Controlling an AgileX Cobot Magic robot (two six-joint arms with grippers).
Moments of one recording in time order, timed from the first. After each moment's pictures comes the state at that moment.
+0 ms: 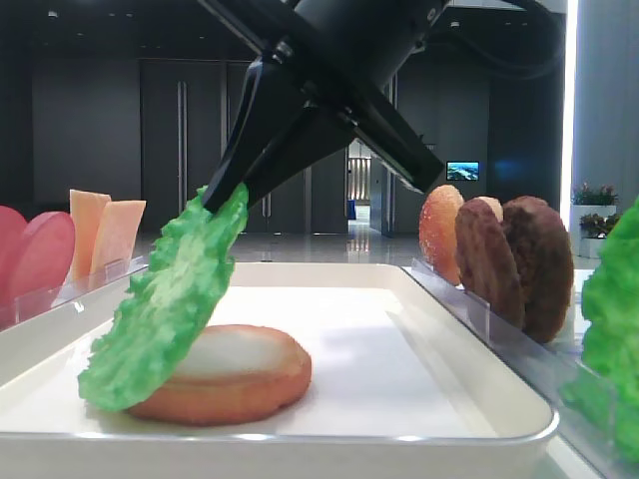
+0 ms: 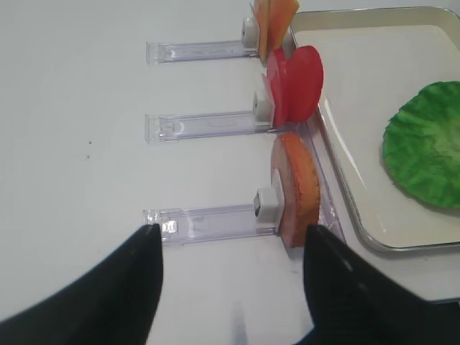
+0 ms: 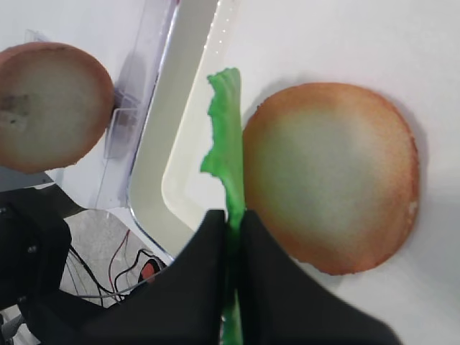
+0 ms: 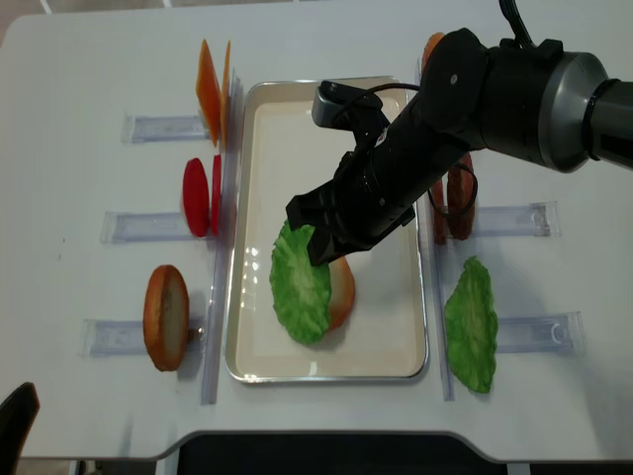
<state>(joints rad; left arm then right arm) -0.06 -0.02 -0.48 -0.02 1.11 0.01 0.67 1.82 -1.20 0.83 0.79 -0.27</state>
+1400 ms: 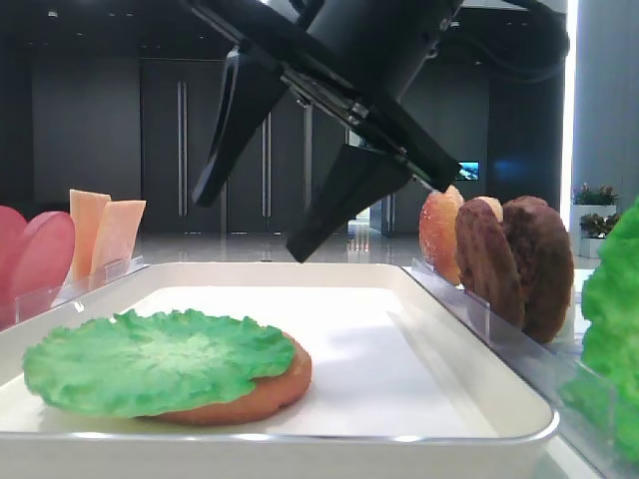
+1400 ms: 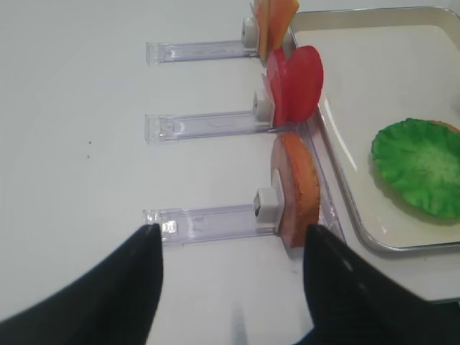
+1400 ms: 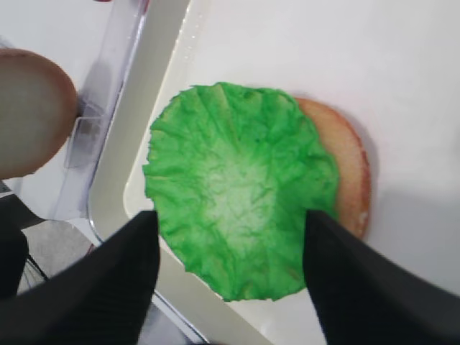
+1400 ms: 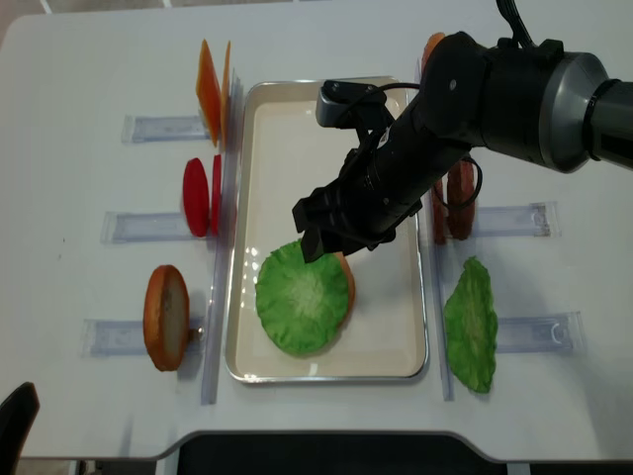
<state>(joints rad) -0.06 -0.02 -0.48 -0.02 1.11 0.01 0.67 1.82 -1.20 0.73 0.75 -0.23</state>
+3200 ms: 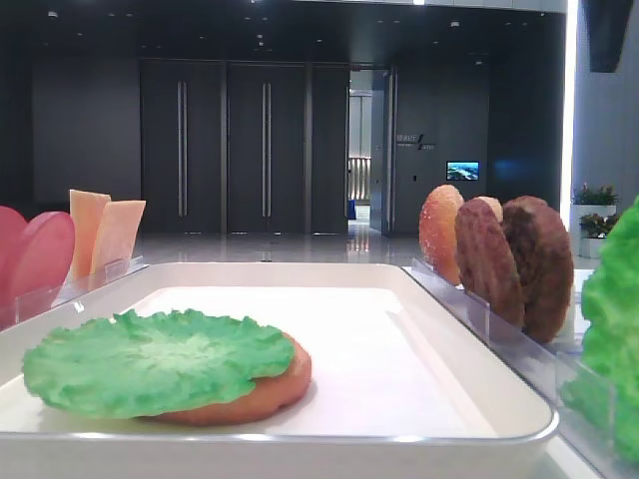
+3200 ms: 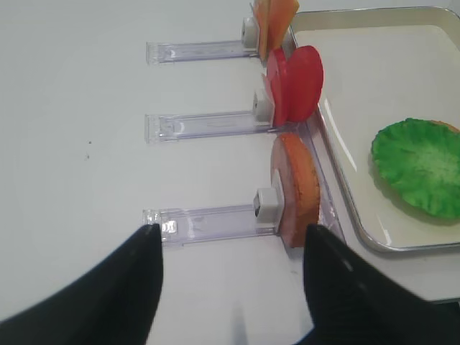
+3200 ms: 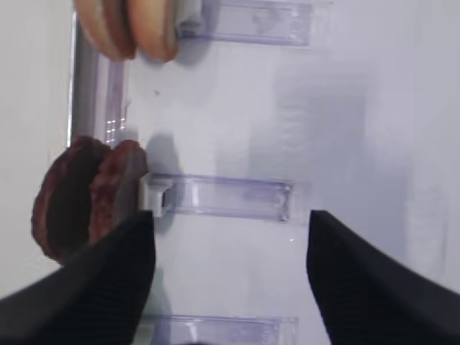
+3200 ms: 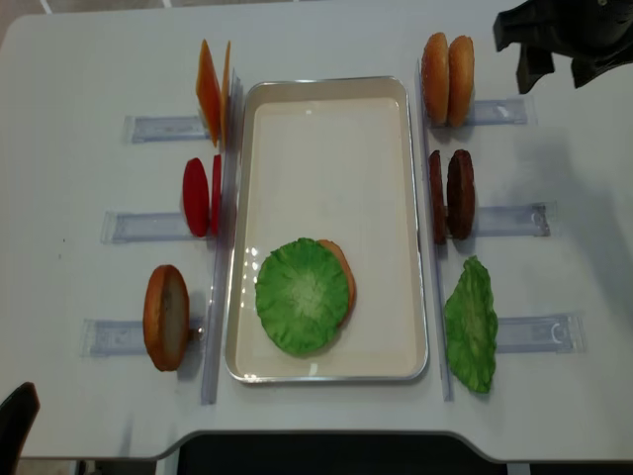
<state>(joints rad) -0.06 -0.02 -0.48 -0.02 1.11 0.01 0.24 1.62 -1.46 0.01 1.22 0.13</state>
